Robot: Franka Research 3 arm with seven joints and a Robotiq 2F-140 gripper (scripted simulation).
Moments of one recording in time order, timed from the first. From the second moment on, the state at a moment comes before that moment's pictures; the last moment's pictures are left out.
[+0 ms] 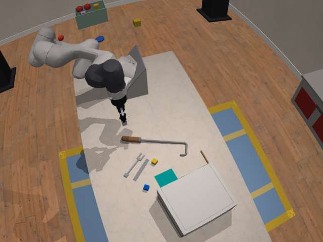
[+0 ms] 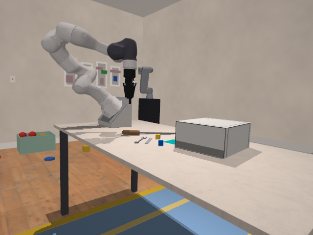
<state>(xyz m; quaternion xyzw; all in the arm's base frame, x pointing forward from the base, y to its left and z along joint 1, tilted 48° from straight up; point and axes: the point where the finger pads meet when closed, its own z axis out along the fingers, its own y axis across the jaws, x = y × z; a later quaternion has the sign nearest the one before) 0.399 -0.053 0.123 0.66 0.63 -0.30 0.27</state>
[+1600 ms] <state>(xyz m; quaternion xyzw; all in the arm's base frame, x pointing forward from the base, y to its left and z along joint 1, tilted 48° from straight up) 0.400 -0.053 0.125 0.77 0.49 -0.25 0.32</state>
